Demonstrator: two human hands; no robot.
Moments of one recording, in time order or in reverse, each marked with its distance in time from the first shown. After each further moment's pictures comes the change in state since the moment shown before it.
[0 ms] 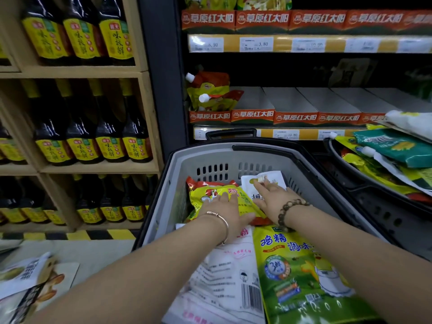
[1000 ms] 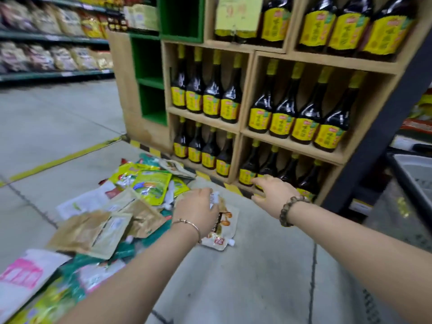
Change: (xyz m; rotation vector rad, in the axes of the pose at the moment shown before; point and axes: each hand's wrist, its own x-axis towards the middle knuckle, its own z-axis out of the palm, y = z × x) left_hand -0.325 -0.408 0.074 -0.370 0.491 -0.616; right_hand -0.055 -0.493 0.015 -0.001 0.162 -0.562
